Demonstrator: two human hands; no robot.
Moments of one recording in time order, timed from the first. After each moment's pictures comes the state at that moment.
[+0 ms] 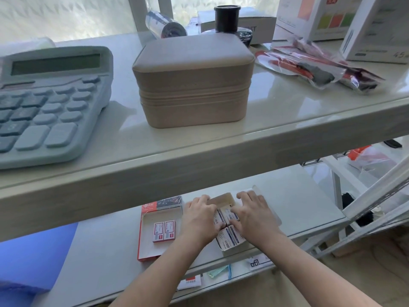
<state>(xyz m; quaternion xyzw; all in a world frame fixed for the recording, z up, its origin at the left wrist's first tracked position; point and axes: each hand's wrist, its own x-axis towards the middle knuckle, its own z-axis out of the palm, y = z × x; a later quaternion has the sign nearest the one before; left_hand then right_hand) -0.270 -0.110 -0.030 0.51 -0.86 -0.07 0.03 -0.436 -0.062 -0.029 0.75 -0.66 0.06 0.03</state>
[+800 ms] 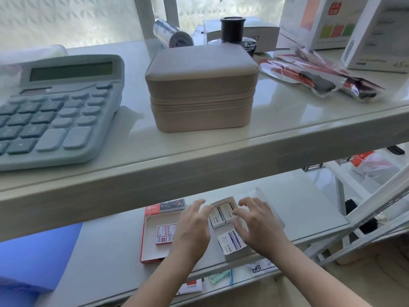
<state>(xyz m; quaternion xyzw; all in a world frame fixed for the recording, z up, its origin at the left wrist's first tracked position) -0.245 -0.089 -0.024 0.52 -0.82 -0.13 0.20 -0.439 -0.047 -0.019 0.74 -0.64 0.19 -0.04</state>
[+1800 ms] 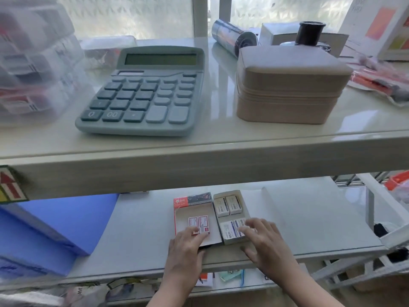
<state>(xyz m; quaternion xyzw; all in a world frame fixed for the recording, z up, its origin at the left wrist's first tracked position) -0.154 -0.023 -0.062 0.60 -0.76 -0.17 0.21 -0.394 -0.025 -0.051 0.80 -0.57 0.15 -0.04</state>
